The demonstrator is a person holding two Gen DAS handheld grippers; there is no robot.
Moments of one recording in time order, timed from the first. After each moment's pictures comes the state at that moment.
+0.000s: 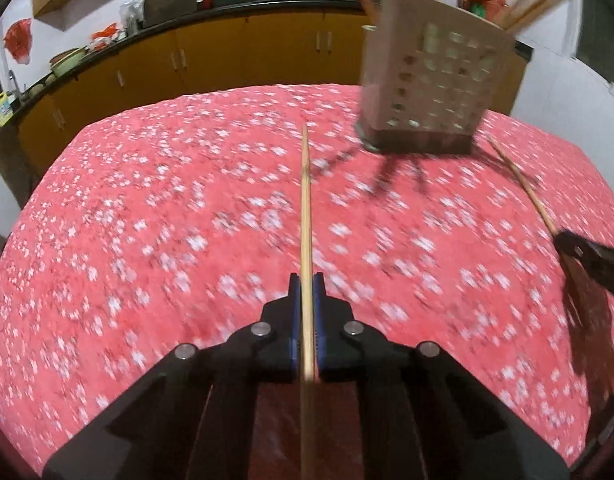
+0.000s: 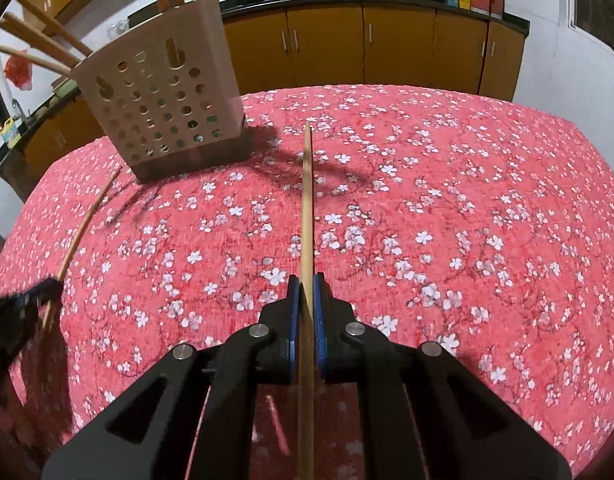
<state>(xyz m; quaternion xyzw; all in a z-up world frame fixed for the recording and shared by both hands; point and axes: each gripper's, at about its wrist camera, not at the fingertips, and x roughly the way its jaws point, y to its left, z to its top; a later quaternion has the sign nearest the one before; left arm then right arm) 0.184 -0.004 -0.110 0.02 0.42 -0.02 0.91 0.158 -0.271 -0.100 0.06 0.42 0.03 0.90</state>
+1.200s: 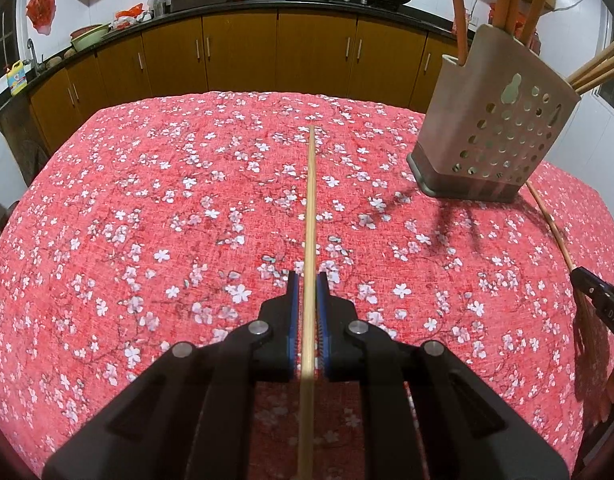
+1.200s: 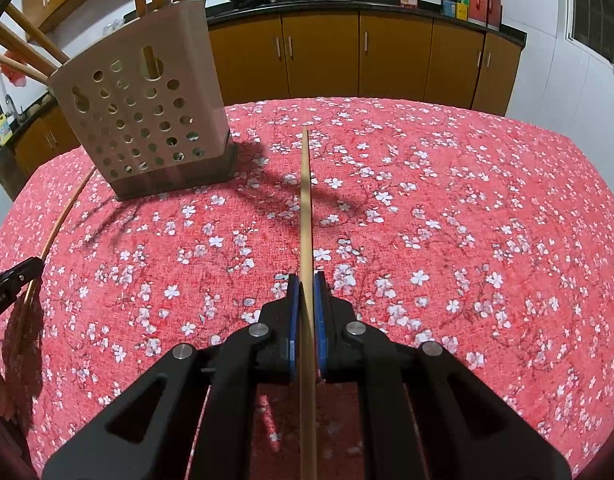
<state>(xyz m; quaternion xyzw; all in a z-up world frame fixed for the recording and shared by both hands) 0.213 0.026 -0.107 -0.03 0.42 0.00 0.91 0.181 -0.272 -0.101 0.05 0.41 0.01 0.91</state>
